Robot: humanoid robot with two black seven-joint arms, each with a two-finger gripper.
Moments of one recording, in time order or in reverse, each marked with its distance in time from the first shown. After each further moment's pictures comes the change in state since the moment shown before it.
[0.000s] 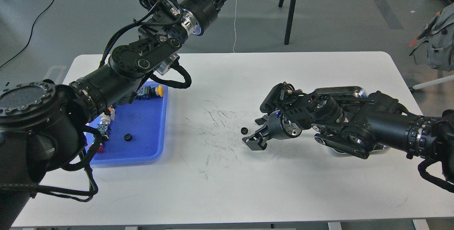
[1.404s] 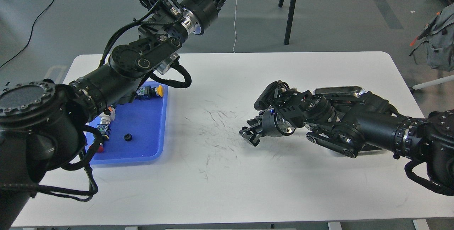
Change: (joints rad) left arm -0.003 0.000 0.001 0.000 0.003 0.000 0.000; right arm -0.012 0.061 0.023 -0.085 0.002 -0.001 -0.003
